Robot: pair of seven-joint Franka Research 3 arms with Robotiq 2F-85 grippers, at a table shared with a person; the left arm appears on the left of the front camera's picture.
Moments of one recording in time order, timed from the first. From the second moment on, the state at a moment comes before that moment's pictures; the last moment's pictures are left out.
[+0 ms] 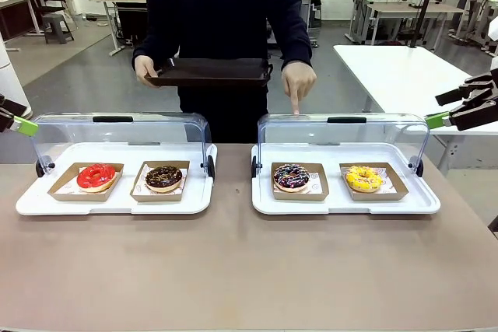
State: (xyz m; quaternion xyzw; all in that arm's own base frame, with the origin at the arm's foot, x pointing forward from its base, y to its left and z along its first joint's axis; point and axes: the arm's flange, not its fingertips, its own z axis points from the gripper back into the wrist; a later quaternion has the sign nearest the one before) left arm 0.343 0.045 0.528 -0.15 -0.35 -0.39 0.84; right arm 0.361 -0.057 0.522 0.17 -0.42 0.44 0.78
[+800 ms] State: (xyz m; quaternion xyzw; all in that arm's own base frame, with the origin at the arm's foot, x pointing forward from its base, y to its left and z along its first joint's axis) left arm 0.343 0.045 0.528 -0.15 -0.35 -0.39 0.84; right arm 0.361 -0.057 0.522 0.17 -0.42 0.44 0.78
